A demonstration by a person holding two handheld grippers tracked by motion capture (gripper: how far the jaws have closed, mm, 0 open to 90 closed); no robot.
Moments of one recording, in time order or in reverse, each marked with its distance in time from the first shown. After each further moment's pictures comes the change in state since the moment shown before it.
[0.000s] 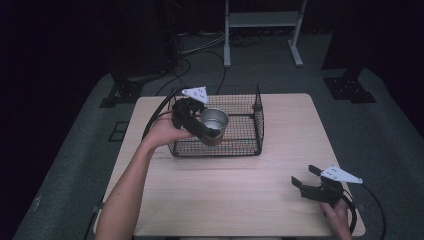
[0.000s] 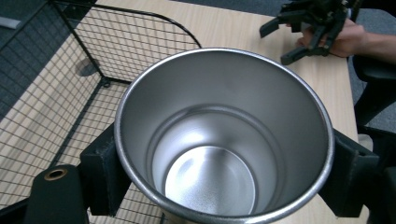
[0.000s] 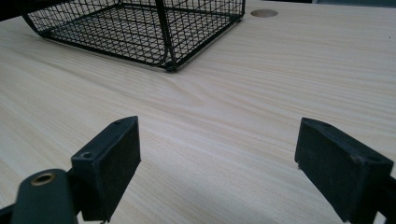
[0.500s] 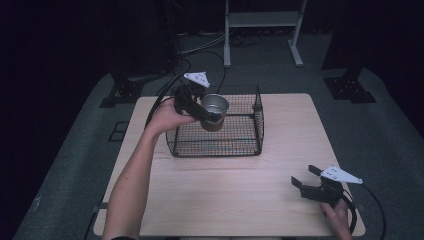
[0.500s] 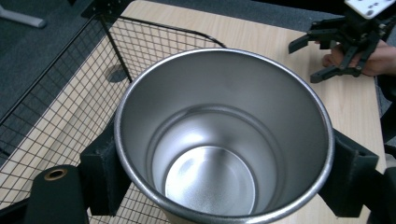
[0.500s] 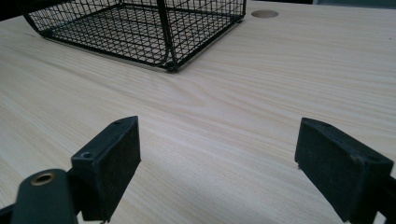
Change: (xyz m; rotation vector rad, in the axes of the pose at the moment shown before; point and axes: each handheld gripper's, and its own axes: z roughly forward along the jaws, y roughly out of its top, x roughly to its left) left arm 0.036 0.017 0.000 -0.012 0.048 -0.050; right arm 0.001 0.000 0.000 -0.002 0.001 -0.003
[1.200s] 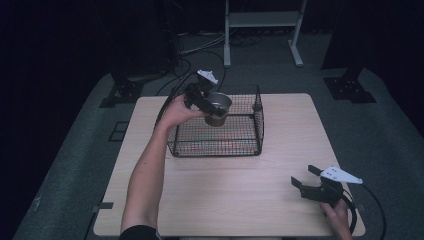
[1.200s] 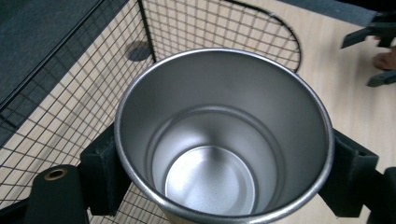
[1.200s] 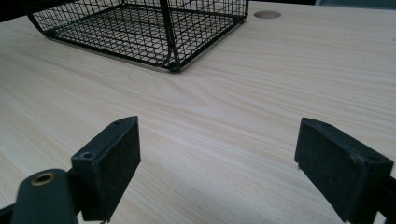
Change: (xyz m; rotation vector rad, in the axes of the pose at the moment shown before) left arm 0.041 -0.004 0.047 0.082 0.045 -0.087; right arm 0.000 0.000 0.000 -0.001 0.009 -0.002
